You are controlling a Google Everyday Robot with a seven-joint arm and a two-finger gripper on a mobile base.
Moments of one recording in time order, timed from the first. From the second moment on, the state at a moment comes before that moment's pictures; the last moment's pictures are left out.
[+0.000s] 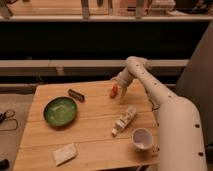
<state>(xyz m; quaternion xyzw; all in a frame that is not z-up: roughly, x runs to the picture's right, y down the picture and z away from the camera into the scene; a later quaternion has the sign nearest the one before) 0.087 0.007 0.957 -0.24 -0.25 -0.11 0.93</state>
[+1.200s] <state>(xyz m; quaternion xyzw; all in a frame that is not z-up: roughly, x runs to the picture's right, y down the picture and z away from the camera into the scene) 0.076 0.016 0.973 -0.24 -0.25 -0.12 0.93</state>
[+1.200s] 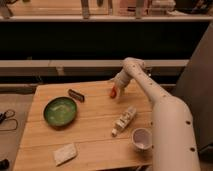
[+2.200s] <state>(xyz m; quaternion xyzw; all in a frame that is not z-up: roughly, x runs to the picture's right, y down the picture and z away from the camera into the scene) 0.081 0.021 0.981 -0.27 -0.23 -0.13 0.93</state>
